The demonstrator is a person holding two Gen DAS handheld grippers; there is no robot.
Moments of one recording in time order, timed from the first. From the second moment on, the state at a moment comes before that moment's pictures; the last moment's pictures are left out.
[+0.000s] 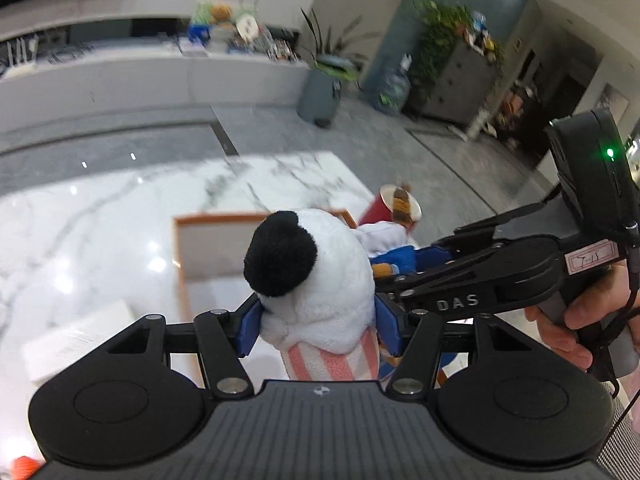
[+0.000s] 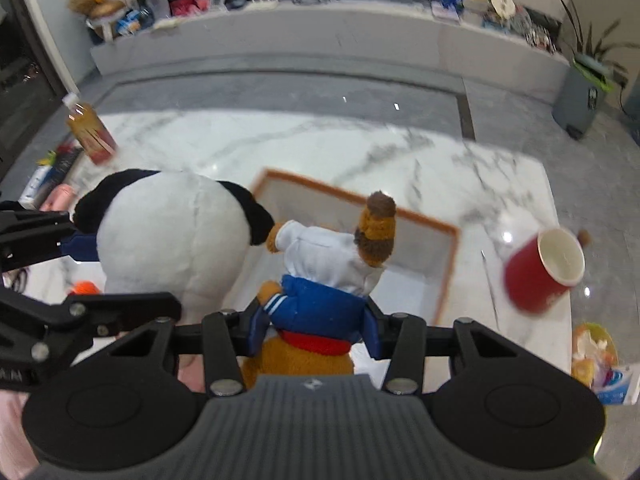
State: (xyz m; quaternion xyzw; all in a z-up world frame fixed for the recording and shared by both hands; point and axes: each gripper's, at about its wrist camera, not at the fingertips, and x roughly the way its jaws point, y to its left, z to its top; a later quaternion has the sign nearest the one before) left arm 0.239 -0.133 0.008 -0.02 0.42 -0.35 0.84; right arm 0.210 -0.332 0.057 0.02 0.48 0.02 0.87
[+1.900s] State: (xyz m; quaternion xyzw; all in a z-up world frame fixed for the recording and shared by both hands) left arm 0.249 -0.188 -0.100 0.07 0.55 -0.32 0.77; right arm 0.248 -0.352 -0.019 -0.02 0.59 0.03 0.81
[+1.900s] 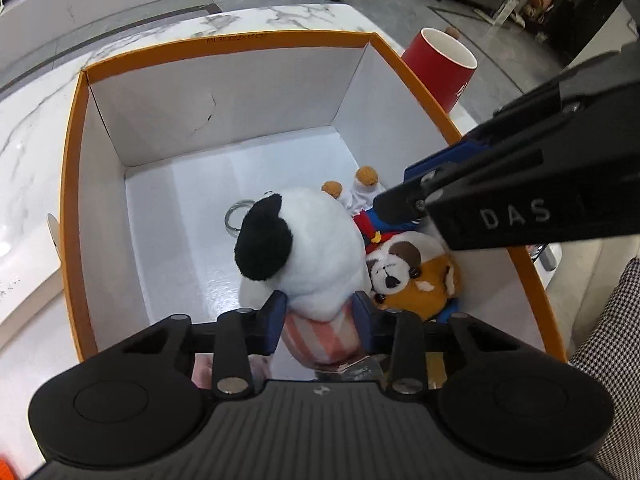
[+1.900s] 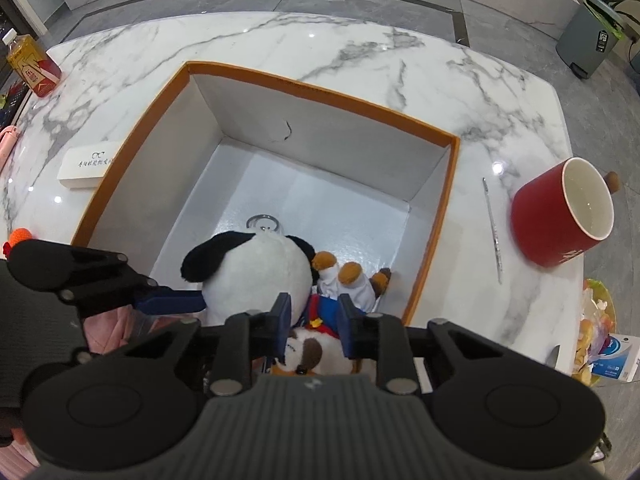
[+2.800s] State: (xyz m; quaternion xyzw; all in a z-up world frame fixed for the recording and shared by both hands) left arm 0.187 -0.113 -0.011 0.08 0.45 -0.30 0.84; right arm 0.201 -0.291 0.041 -0.04 0.53 0.09 0.84
